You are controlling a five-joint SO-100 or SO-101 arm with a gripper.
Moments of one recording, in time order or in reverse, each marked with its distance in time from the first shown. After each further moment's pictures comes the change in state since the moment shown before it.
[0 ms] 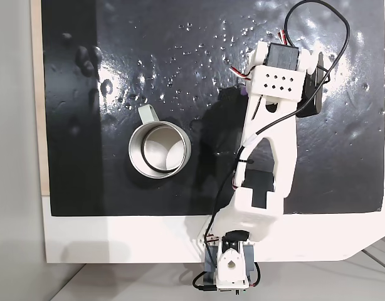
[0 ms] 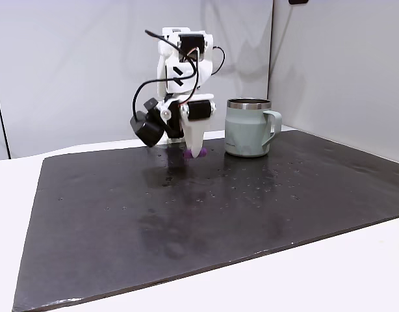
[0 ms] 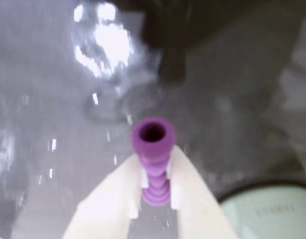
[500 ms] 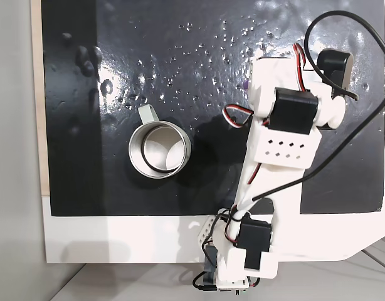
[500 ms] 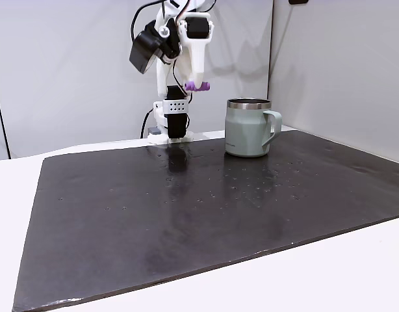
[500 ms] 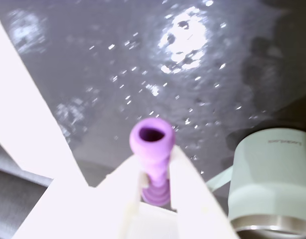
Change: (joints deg) arm -1.8 26.5 0.0 5.4 0.8
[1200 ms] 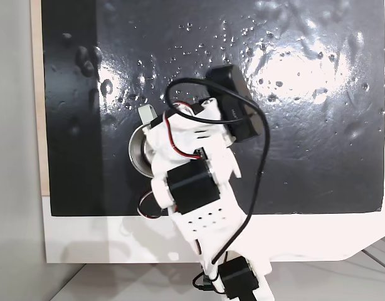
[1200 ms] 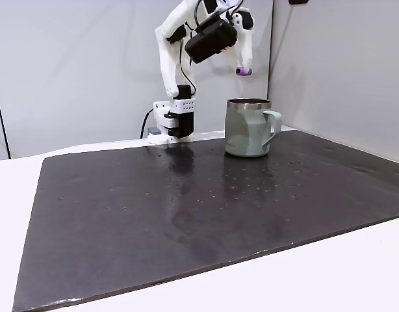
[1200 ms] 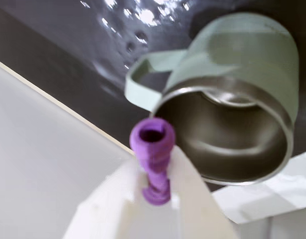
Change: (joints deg) arm -31.2 19.4 17.5 0.1 -0.4
